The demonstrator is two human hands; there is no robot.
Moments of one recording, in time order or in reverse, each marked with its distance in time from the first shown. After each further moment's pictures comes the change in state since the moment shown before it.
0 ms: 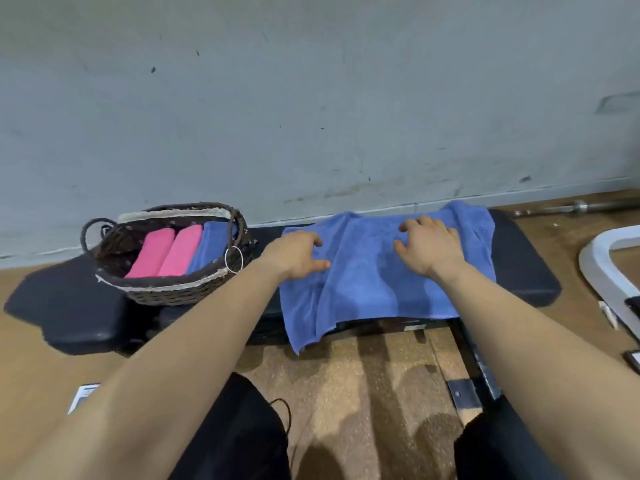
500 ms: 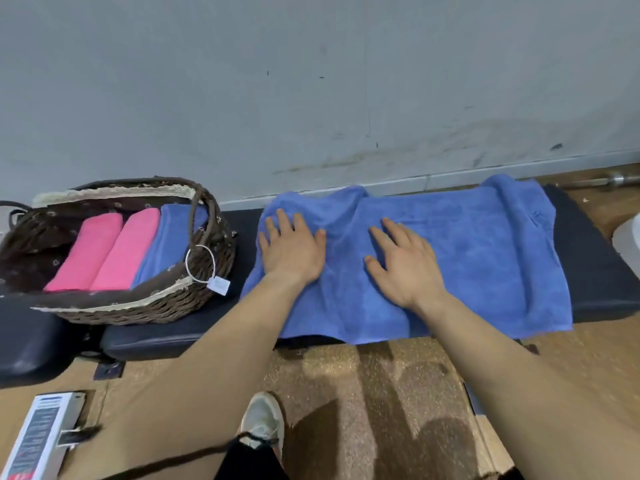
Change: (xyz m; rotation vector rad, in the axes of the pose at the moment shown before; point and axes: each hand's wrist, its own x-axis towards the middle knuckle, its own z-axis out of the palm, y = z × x) left_hand 0.082 -0.031 0.084 -0.022 0.205 -0.302; right_hand 0.036 -0.041 0.119 0.107 -0.009 -0.144
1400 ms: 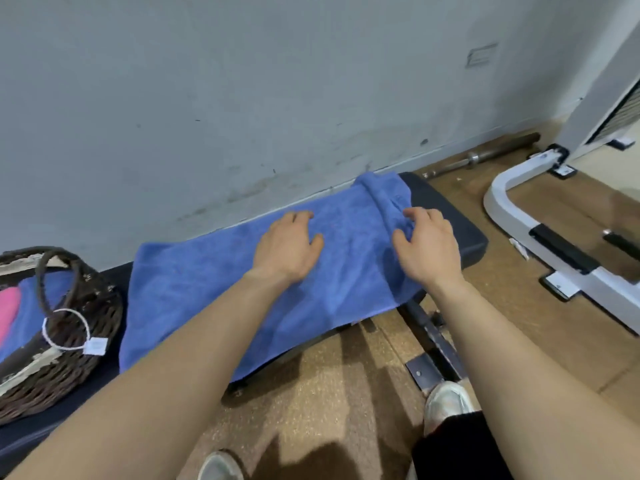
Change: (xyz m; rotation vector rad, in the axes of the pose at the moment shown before) left_hand -0.036 0.144 -0.008 -0.073 0.000 0.547; right_hand -0.083 0.128 -0.076 0.247 0.379 0.529
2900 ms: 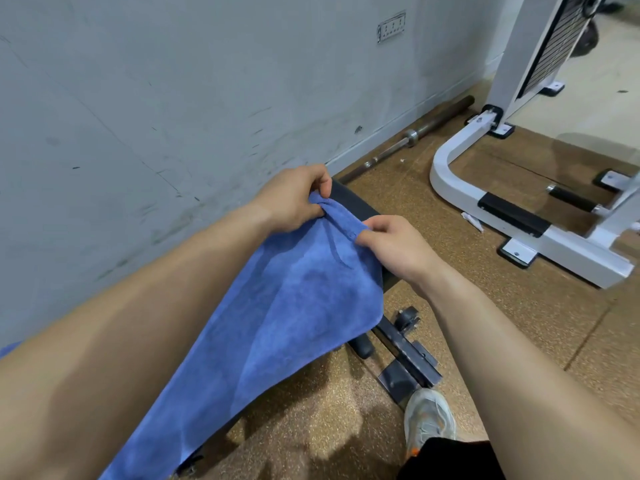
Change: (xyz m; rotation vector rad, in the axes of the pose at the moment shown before) left_hand 0.159 0.158 0.025 -0.116 -0.188 0.485; right_hand 0.062 0.087 -0.047 0.622 -0.266 0.290
